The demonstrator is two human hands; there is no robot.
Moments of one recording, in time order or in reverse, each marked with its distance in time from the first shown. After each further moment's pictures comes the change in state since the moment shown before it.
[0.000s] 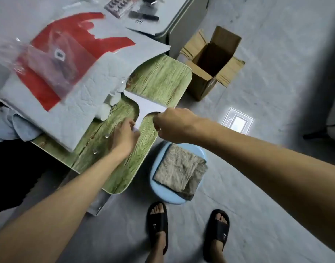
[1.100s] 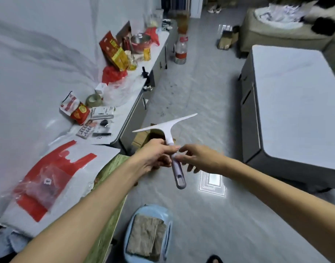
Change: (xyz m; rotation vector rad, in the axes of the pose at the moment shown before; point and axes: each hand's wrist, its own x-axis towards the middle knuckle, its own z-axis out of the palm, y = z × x) left_hand -0.185 0.467 -0.167 -0.614 -0.775 0.213; right_hand -0.324 0.161 -0.252 0.905 0.235 0.381
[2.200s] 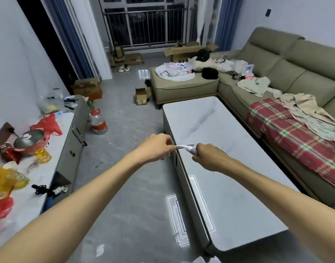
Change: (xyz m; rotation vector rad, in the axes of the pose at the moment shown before) left_hand 0.427 0.466 0.309 1.144 -0.203 0.578; right_hand 0.076 0.181 -0.595 -0.343 0.559 0.459
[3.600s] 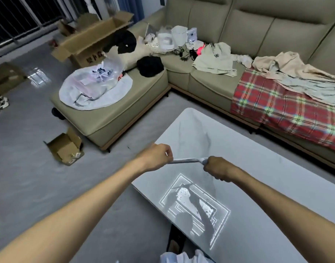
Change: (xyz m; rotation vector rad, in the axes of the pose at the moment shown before) left_hand 0.994 -0.107 -0.125 0.345 -0.611 0.347; right_hand 0.842 0.228 -0.151 0.565 -0.125 0.782
